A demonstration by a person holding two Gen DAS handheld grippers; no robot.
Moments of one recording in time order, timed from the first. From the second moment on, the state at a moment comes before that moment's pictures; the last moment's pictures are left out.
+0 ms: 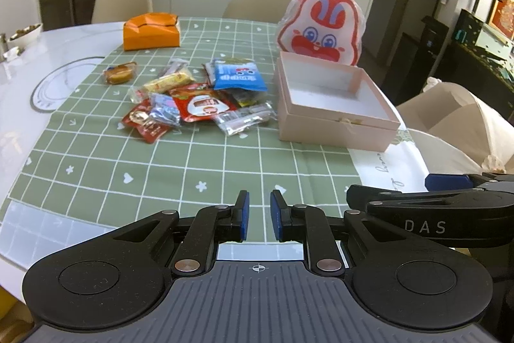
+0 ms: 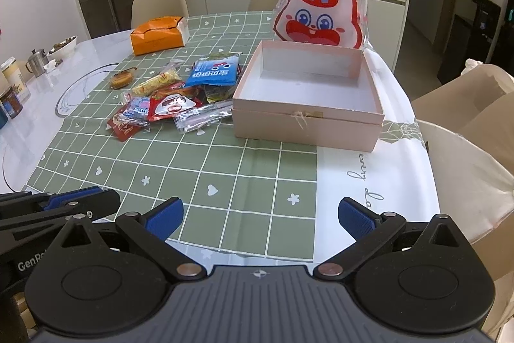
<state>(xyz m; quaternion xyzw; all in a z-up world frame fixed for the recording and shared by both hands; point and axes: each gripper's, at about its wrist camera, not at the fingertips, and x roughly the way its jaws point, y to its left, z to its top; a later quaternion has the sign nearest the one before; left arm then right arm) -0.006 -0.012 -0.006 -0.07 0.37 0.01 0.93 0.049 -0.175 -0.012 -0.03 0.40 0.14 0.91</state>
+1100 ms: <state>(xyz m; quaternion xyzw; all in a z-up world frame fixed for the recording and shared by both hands) 0.000 -0.009 -0.009 -0.08 0.38 0.01 0.92 0.054 -0.175 -0.021 -0.03 0.41 0.13 0.90</state>
